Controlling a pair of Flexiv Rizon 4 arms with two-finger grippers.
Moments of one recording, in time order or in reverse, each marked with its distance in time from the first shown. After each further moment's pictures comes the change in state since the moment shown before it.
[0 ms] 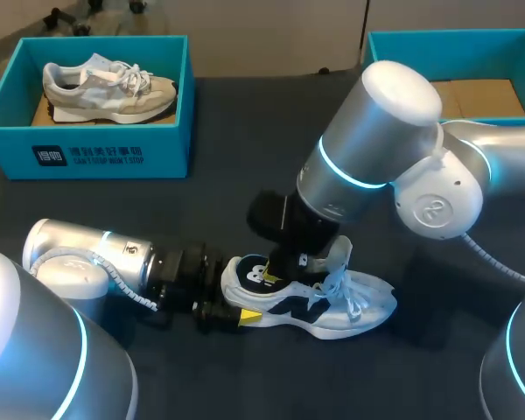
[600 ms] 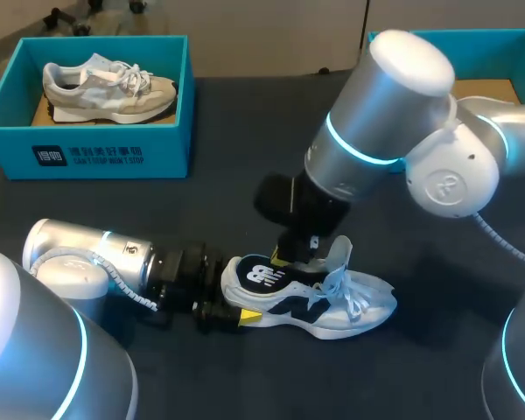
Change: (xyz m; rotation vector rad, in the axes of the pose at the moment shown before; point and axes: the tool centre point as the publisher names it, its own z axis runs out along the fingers) left arm 0.000 0.000 0.000 0.000 0.000 0.000; right arm -0.007 -0.002 -0.040 0.028 -0.013 -0.054
